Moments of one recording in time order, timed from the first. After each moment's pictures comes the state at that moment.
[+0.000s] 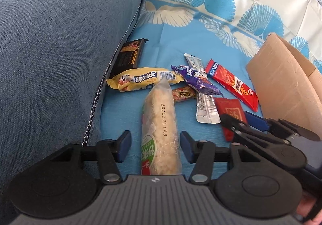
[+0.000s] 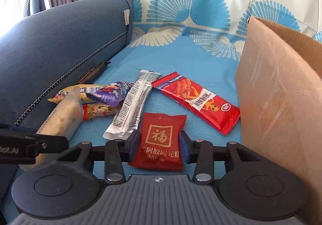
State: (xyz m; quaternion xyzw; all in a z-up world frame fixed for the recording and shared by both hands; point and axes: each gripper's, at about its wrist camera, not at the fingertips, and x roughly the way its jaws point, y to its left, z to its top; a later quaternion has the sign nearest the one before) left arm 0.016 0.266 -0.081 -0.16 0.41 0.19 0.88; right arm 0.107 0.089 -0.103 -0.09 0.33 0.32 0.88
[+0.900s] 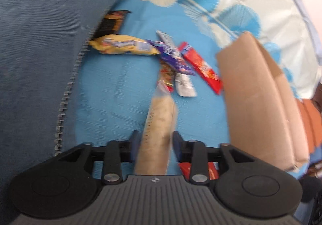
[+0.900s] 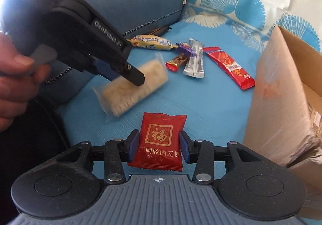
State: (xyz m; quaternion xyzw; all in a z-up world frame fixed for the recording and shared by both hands) left arm -0.013 0.265 -0.078 -0.29 0.44 0.10 0.85; right arm -0.013 0.046 -0.075 -0.20 0.36 0.41 0.82
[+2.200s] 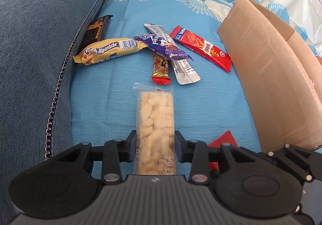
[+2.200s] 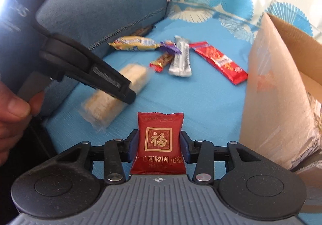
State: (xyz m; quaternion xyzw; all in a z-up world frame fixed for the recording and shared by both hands) left arm 0.013 0.228 -0.086 -0.14 0.48 0.11 0.86; right arm 0.006 0.046 -0.086 -0.17 0.38 0.38 0.83
